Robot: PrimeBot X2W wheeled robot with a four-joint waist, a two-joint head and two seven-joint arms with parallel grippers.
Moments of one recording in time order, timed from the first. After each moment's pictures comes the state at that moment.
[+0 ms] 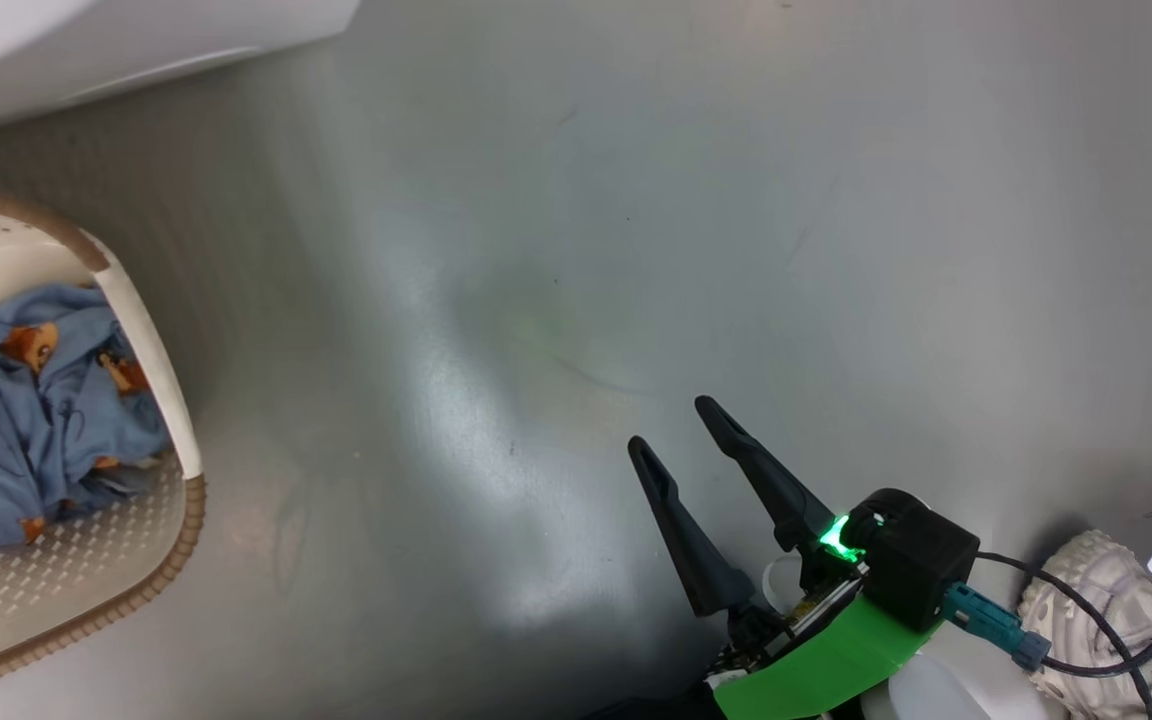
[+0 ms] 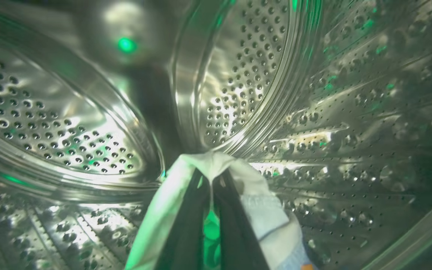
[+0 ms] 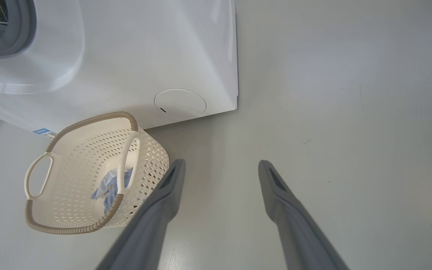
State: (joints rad) left arm -1.45 0.81 -0.50 0.48 -0.77 -0.13 -0.21; right arm -0.18 -0.05 0.41 -0.01 0.37 0.13 -0.26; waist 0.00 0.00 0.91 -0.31
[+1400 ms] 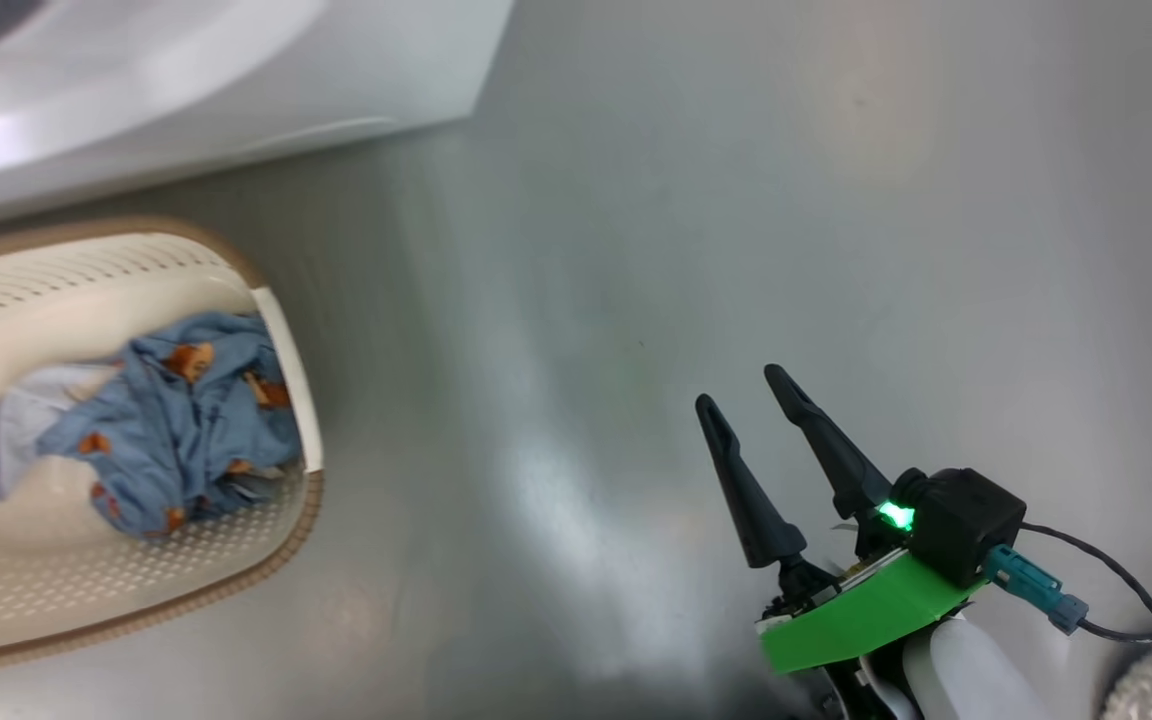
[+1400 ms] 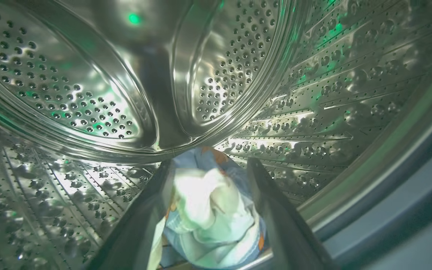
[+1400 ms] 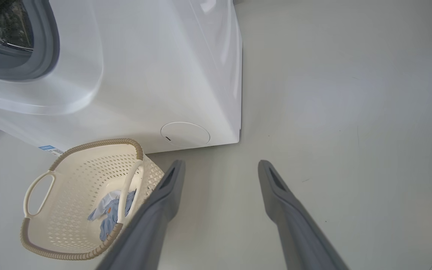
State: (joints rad) left arm -1.20 0.67 -0.50 0.51 -0.86 -0.13 -0.26; right arm -0.22 -0.05 0.30 0.06 0.34 0.13 -0.26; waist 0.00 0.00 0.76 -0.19
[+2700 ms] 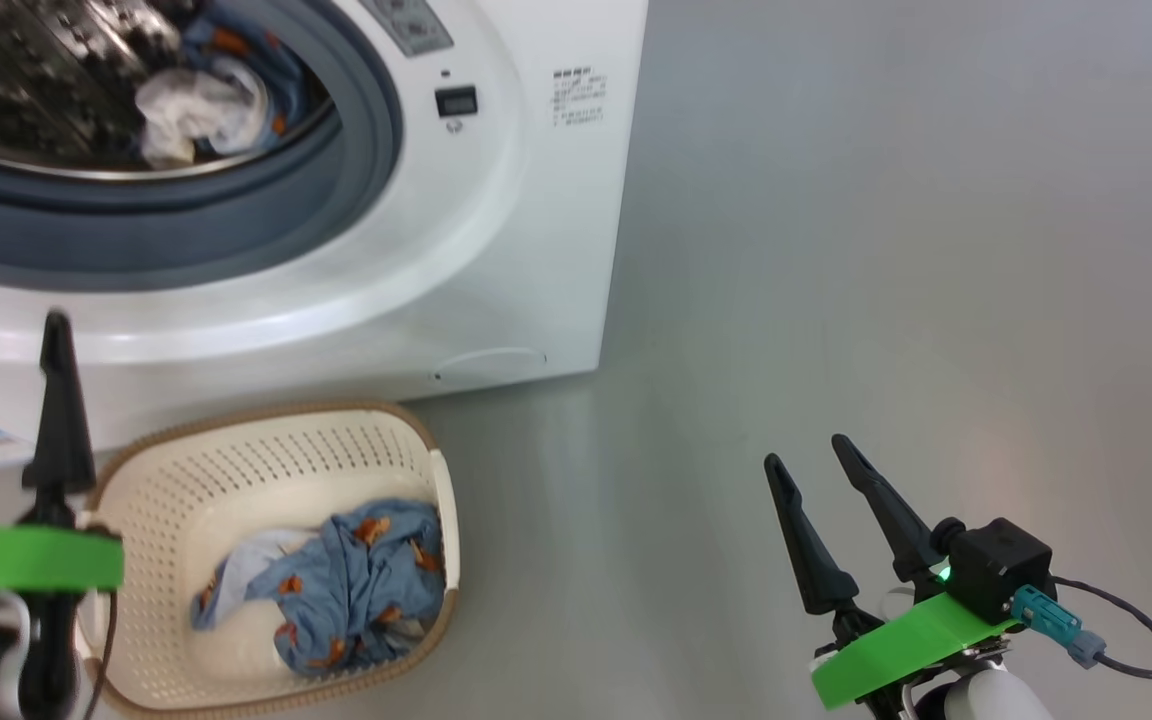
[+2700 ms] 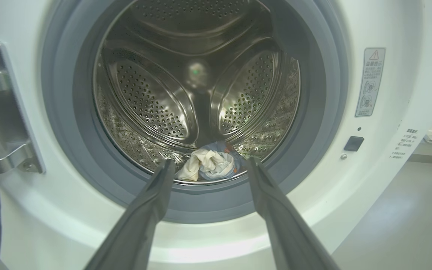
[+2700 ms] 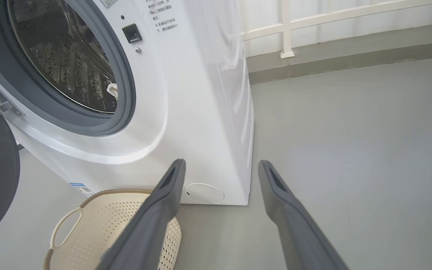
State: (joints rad) left arm -0.29 0.31 0.00 0.14 -0.54 -0.13 -0.26; right arm -0.14 -0.05 0.18 0.17 0.28 0.13 -0.26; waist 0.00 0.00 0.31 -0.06
